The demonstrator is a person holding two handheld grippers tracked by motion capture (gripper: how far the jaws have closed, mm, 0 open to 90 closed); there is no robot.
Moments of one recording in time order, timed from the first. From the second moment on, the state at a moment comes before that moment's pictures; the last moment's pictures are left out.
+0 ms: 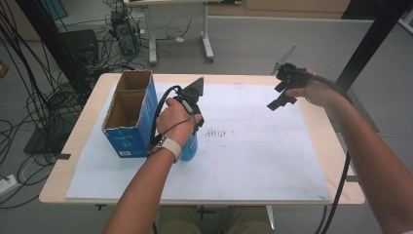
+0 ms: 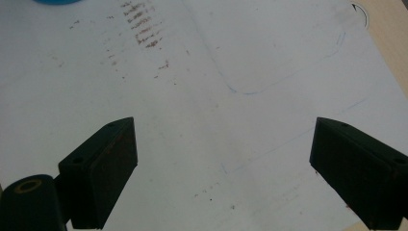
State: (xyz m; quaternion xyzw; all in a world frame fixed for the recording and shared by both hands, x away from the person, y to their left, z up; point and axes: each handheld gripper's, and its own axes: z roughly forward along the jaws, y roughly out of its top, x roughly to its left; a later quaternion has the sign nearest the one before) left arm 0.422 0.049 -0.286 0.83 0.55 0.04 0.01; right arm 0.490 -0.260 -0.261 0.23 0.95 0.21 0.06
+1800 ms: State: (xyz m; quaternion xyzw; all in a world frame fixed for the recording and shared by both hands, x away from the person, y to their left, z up) left arm 0.410 0.048 -0.261 0.83 0.56 0.05 0.02; right arm 0.483 -0.265 -0.256 0.23 0.95 0.21 0.07
